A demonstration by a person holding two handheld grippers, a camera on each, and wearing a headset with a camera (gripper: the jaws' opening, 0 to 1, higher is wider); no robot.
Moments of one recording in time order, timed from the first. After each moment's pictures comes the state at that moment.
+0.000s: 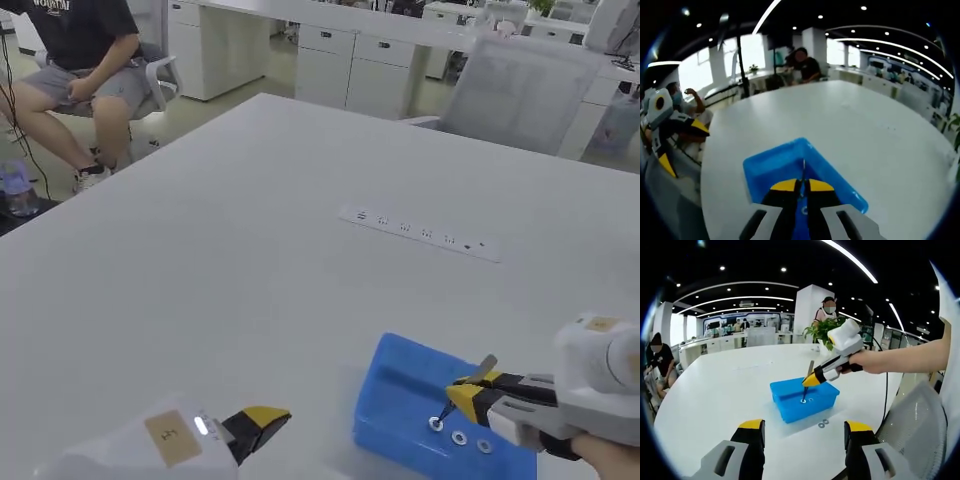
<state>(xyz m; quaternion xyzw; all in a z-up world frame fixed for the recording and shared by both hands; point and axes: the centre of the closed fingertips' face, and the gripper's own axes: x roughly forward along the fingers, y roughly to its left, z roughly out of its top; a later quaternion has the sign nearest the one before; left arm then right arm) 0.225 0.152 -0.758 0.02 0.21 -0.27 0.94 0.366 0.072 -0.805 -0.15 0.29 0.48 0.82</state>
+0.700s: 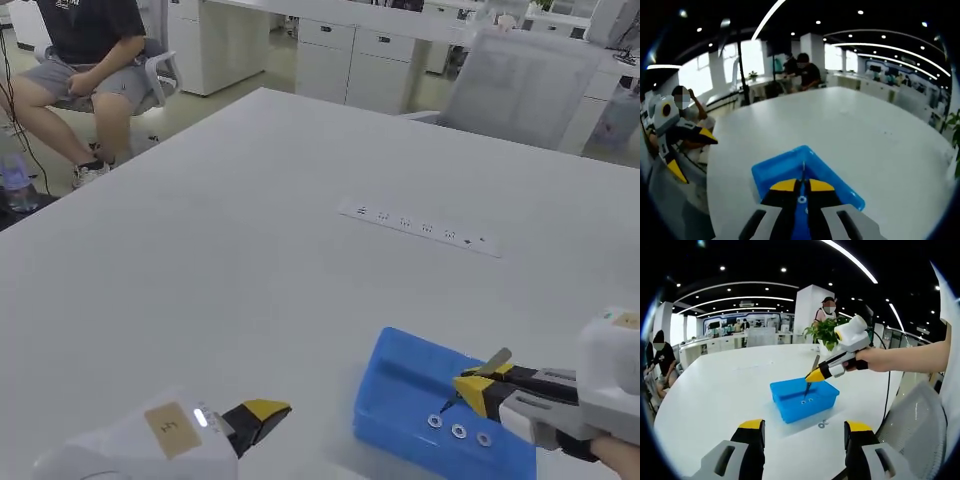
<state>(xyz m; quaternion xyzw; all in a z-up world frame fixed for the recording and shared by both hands) 0.225 0.151 -0.757 0.01 0.21 -0.27 0.94 0.355 0.065 -0.778 -0.12 0.26 0.48 0.83</state>
